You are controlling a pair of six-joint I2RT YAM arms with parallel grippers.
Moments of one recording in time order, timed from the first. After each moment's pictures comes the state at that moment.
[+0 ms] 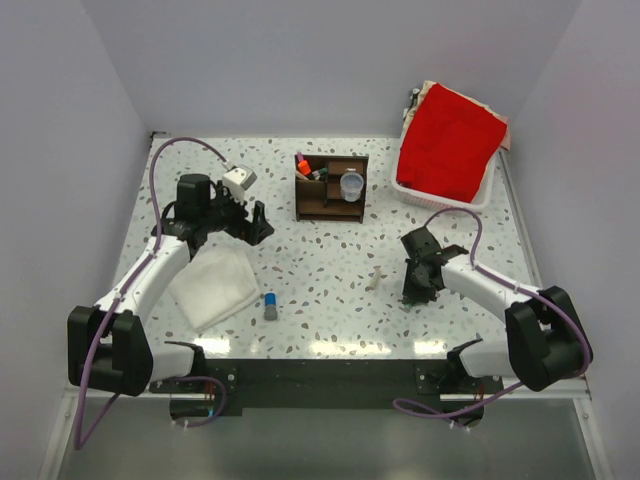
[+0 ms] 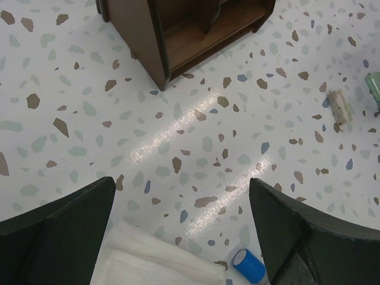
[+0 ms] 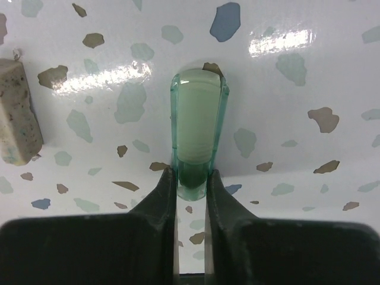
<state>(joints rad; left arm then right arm) -0.16 1.28 0.89 -0.25 0.54 0.12 0.41 1.33 0.66 -0.65 0.12 0.64</state>
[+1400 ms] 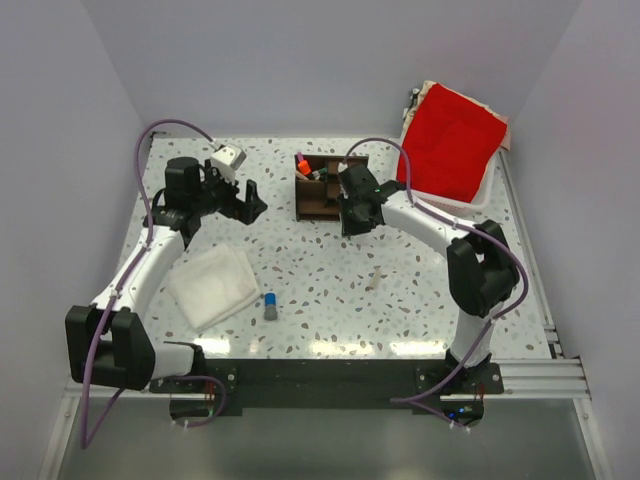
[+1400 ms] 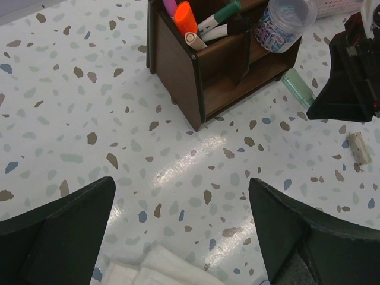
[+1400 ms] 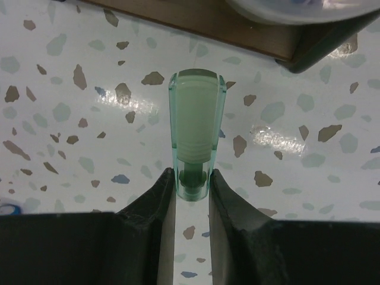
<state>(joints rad) -0.11 1.30 1.00 -0.20 0.51 0.12 0.60 1.85 1.43 -0.63 0.08 0.40</state>
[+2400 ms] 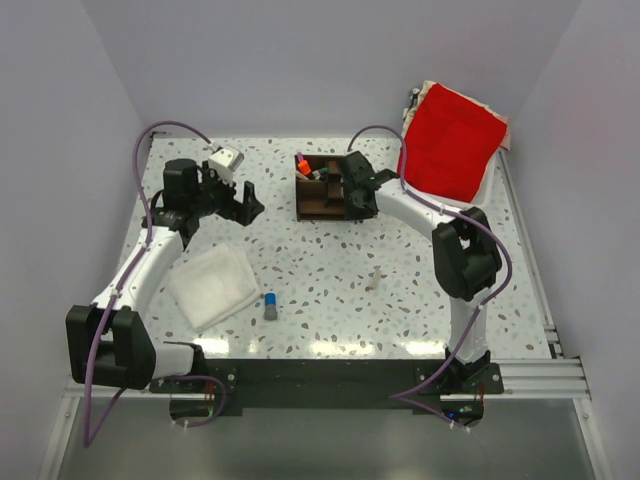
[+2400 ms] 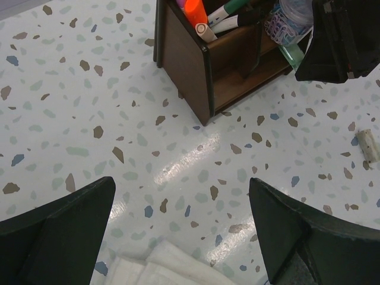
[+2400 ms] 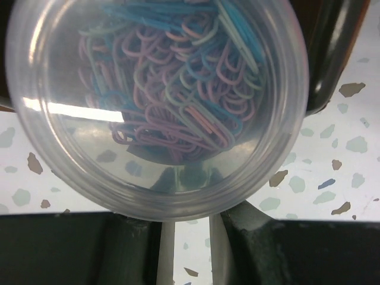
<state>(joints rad) -0.09 1.30 0.98 -0.20 0.51 0.13 0.55 2.00 1.58 -0.63 0.25 0.41</state>
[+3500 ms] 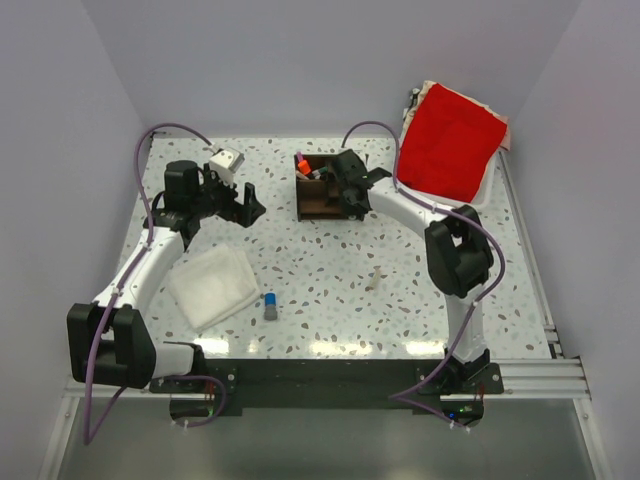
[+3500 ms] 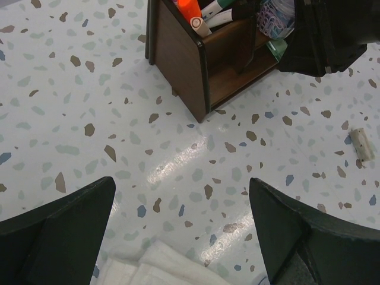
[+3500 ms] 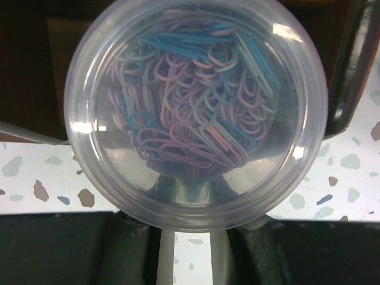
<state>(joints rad) -0.09 1.31 0.97 -0.19 0.53 0.12 0.58 2.05 1.65 -0.61 0.33 0.41</state>
